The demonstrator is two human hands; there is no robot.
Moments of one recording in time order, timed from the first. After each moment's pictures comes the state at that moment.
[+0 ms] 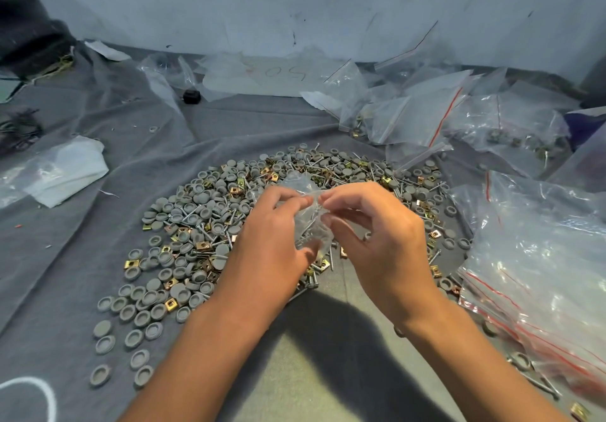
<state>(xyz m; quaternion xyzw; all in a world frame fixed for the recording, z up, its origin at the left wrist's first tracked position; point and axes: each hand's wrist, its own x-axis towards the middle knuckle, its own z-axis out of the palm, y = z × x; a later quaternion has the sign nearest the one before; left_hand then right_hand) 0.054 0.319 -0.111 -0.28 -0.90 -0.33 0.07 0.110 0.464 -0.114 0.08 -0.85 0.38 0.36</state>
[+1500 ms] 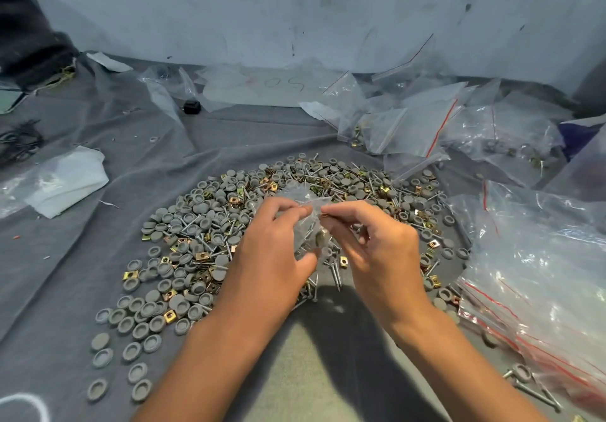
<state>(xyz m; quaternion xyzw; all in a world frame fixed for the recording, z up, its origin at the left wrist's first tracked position) 0.055 0.317 -0.112 -0.28 -0.89 -0.34 0.08 0.106 0.464 -0.120 0.01 -0.85 0.39 0.34</state>
